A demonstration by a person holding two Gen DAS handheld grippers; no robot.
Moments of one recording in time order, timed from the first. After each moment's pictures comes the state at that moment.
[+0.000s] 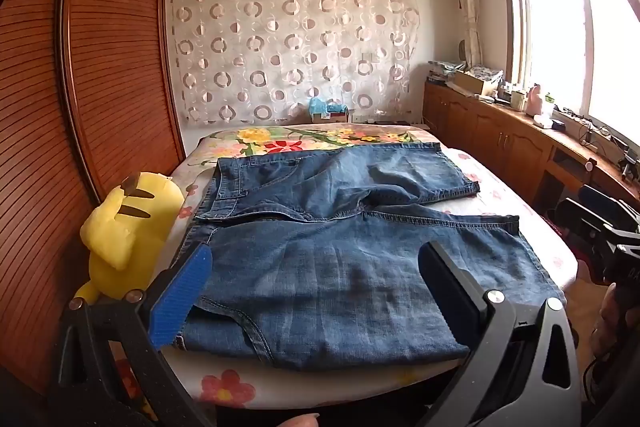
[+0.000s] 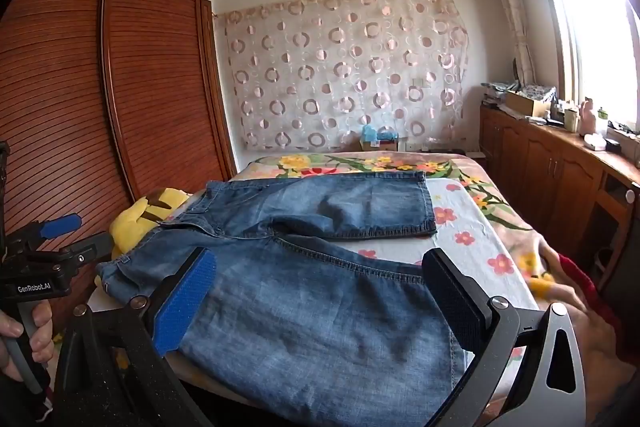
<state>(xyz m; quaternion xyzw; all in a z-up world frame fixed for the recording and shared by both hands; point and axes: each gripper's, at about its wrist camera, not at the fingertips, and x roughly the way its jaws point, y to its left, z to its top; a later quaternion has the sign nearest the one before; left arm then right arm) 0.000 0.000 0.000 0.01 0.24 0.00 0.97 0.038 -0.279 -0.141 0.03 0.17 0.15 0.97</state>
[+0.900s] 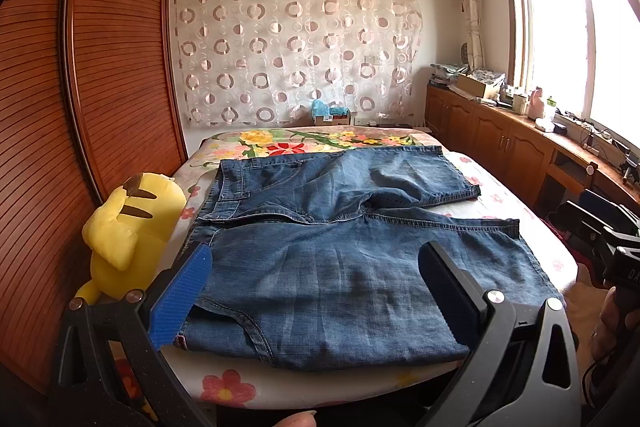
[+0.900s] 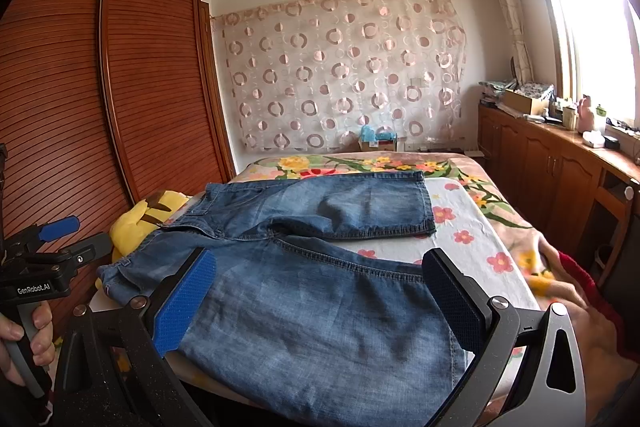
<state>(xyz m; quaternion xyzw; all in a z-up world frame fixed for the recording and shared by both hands) 0.000 0.000 0.000 0.00 0.24 0.00 0.97 0.036 -0.280 -0.141 0.03 0.16 0.15 0.98</state>
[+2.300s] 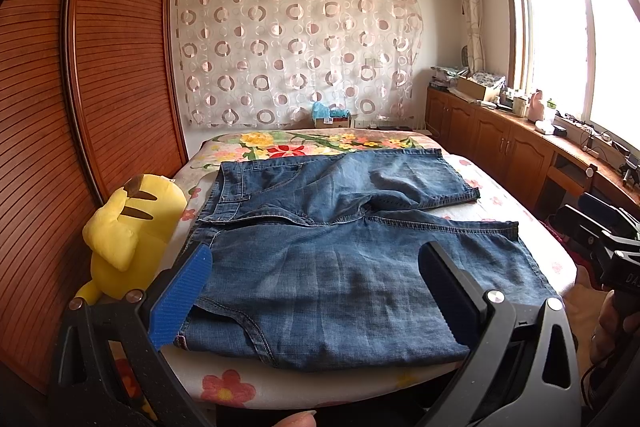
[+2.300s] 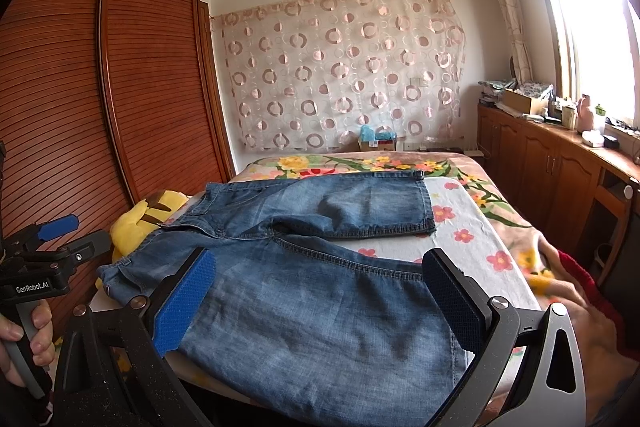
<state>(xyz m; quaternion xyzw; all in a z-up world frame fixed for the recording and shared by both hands) 0.000 0.000 0.000 0.00 0.24 0.00 0.97 0.035 -0.280 -0.141 0.03 0.16 0.15 0.98</state>
